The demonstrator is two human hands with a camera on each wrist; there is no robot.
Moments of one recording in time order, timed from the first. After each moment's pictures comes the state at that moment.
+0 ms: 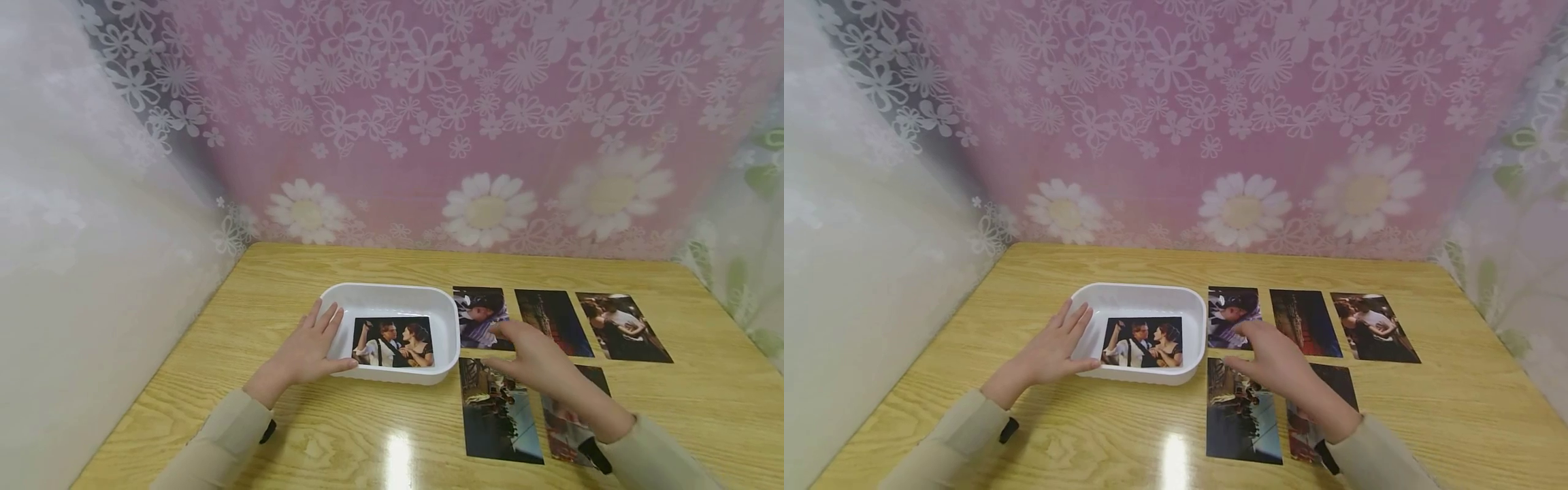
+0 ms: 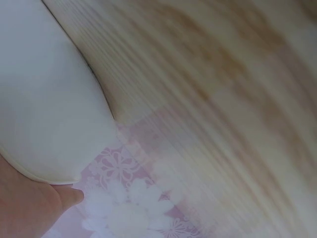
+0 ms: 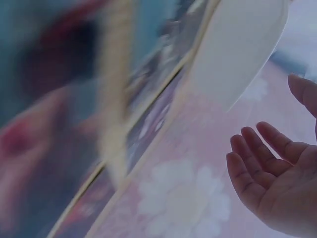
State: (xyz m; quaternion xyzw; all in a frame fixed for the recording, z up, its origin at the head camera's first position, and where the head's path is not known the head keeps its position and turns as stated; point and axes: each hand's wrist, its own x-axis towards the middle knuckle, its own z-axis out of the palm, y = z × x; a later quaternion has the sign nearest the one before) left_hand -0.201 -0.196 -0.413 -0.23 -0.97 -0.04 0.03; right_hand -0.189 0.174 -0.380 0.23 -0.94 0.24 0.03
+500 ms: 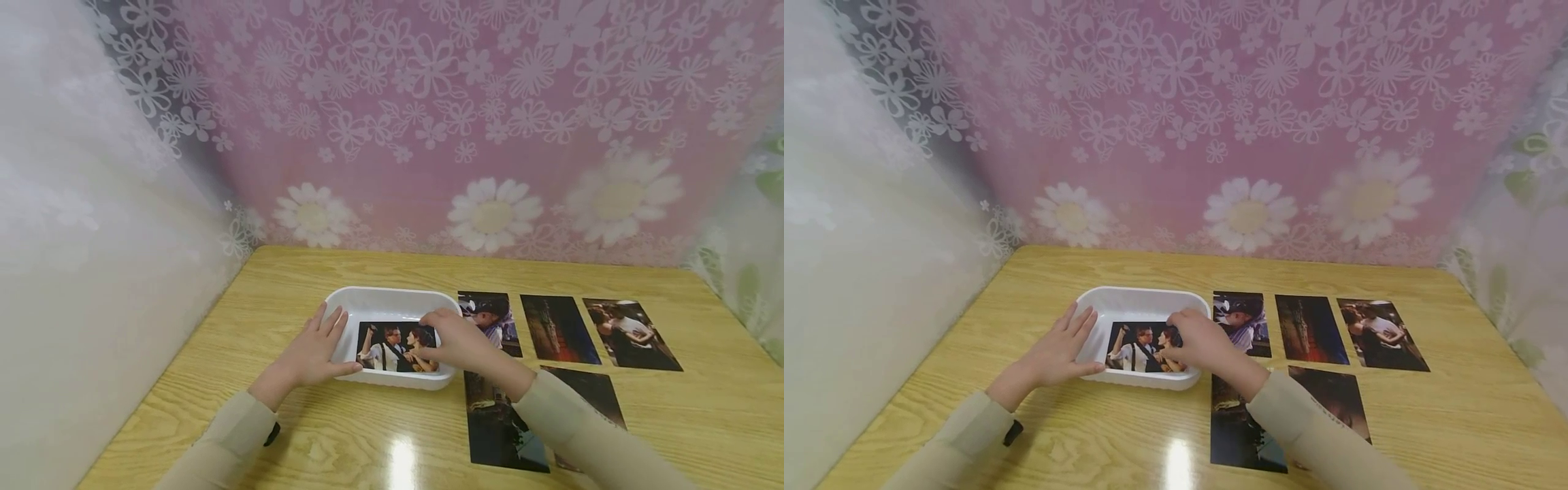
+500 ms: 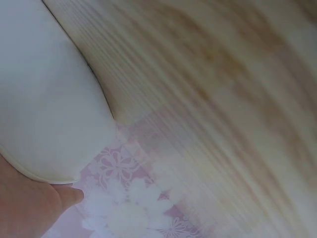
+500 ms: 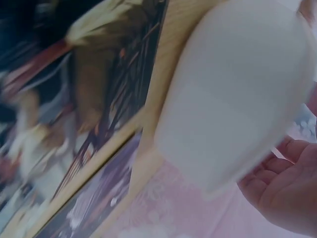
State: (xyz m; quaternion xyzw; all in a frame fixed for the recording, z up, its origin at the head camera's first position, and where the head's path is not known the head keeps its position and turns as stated) left_hand -0.201 -0.197 -0.414 -0.23 -0.97 -0.03 0.03; right_hand -0.226 0.079 -0.387 0.30 -0.93 0.19 0.00
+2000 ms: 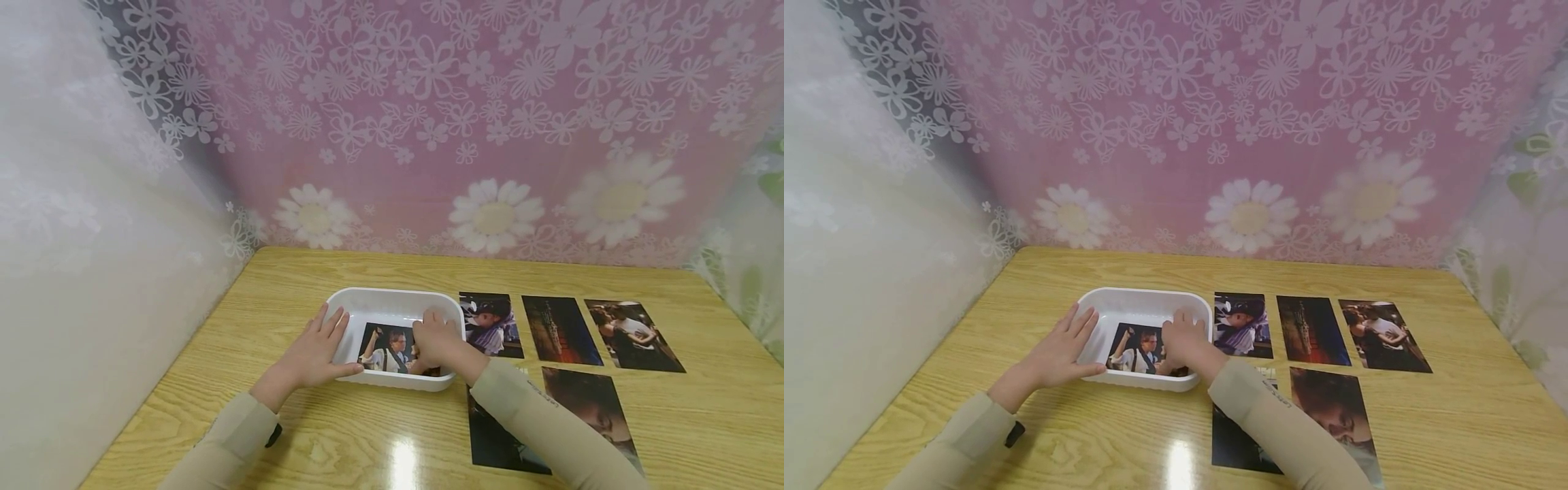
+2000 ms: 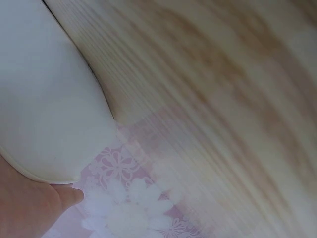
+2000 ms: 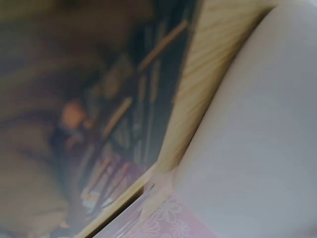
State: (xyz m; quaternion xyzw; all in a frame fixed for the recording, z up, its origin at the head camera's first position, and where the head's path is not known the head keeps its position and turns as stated) left_hand -0.200 -0.195 -0.412 -0.23 -0.97 -0.02 0.02; right_hand -0.253 0.042 -0.420 0.25 -0.97 0.05 -0.06
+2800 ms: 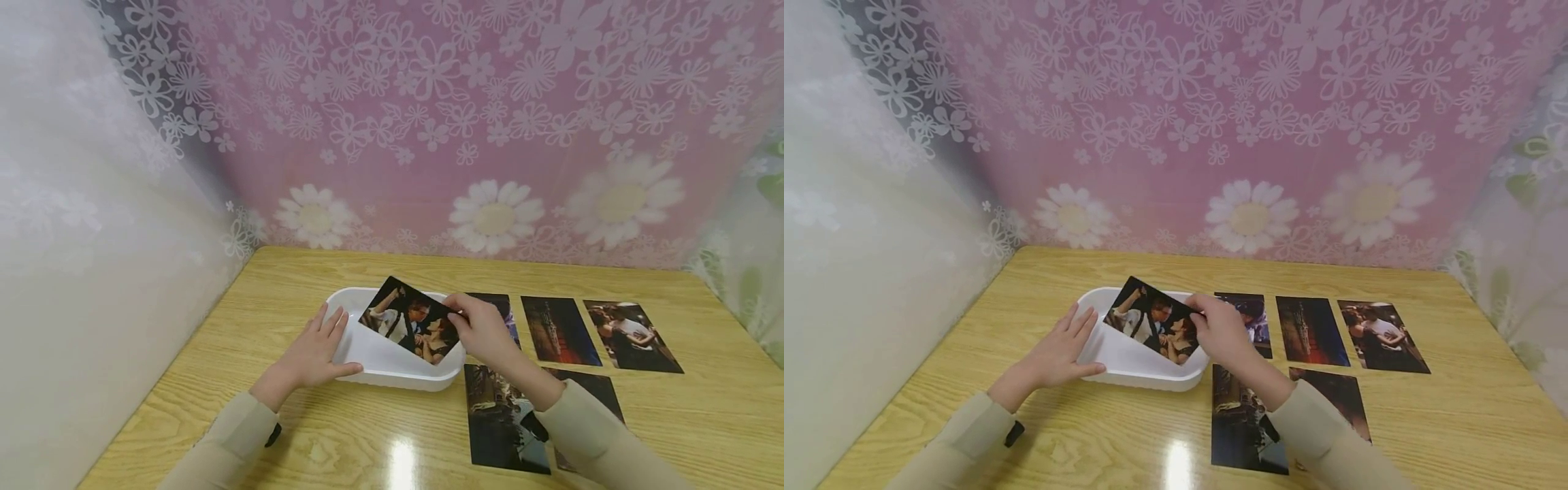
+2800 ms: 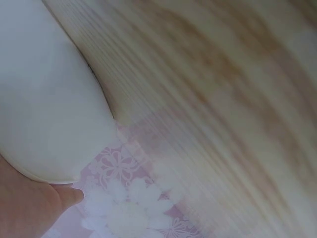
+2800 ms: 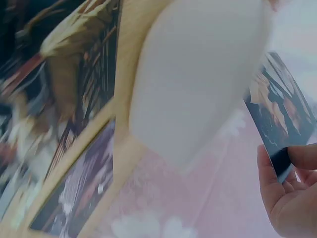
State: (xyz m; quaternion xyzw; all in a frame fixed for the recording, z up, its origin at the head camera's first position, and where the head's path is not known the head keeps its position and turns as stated) left_hand -0.200 -0.196 -0.412 -0.23 -0.97 -0.02 0.02; right_hand -0.215 0.102 -0.365 0.25 -0.89 0.36 0.11
